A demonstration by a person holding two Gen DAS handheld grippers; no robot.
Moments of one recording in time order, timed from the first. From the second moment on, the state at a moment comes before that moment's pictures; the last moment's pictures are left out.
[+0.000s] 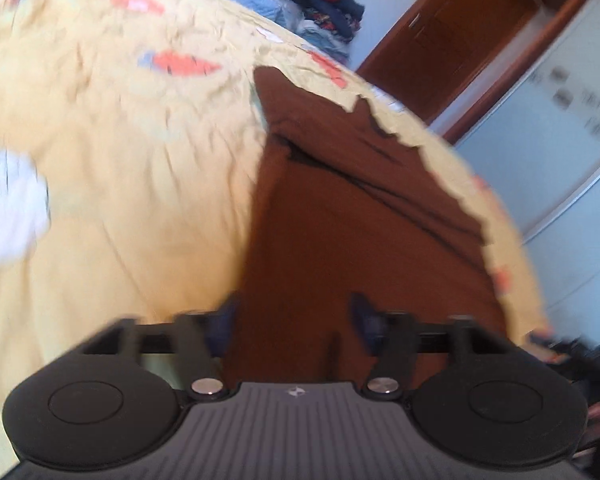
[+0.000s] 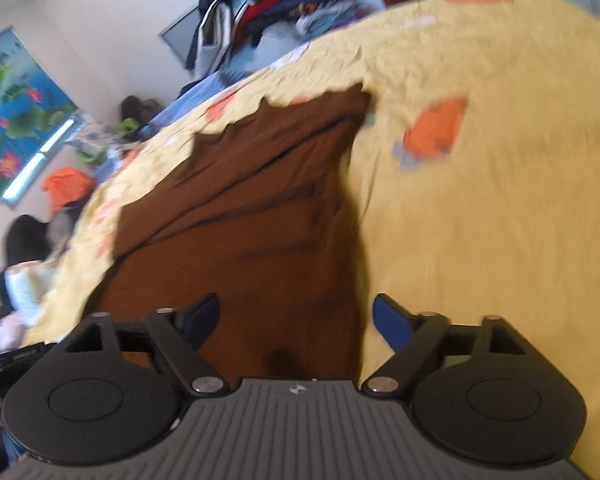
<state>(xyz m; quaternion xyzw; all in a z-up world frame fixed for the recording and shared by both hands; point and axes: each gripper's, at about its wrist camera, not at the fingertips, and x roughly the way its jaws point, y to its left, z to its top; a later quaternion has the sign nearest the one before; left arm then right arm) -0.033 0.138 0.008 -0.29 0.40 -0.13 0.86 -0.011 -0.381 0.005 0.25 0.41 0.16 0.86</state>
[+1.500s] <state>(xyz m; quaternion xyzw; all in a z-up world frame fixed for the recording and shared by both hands) -0.133 0.153 -0.022 -0.43 0.44 -0.21 0.76 -0.194 -0.439 0.031 0.38 0.44 0.22 0.78</state>
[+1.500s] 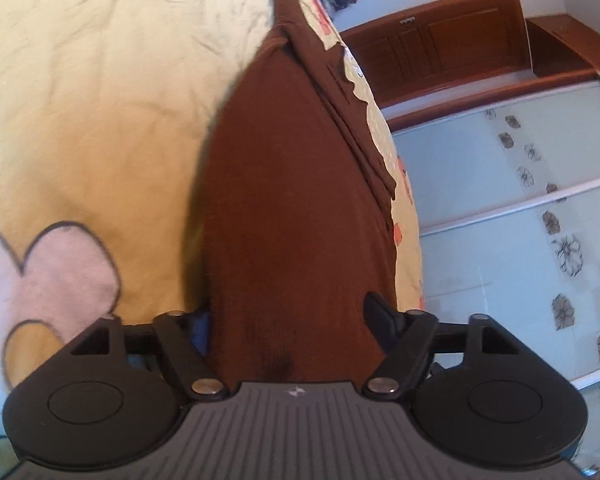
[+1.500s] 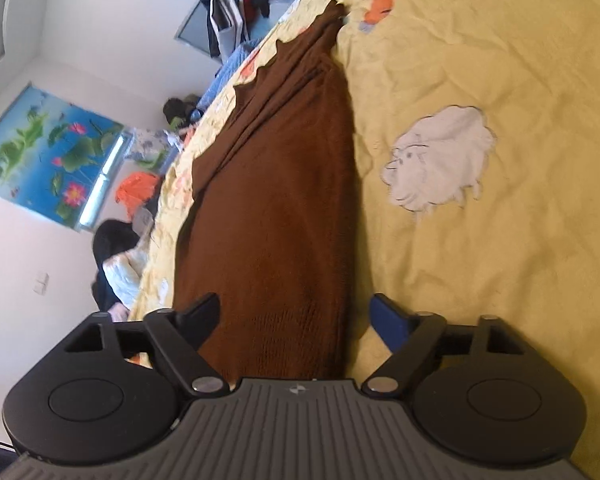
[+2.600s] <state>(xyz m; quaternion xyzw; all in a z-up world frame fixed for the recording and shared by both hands) 0.127 0.129 0.087 -0.31 0.31 -0.24 0.87 0.082 -0.439 0.083 0.43 0.32 0.26 0.81</state>
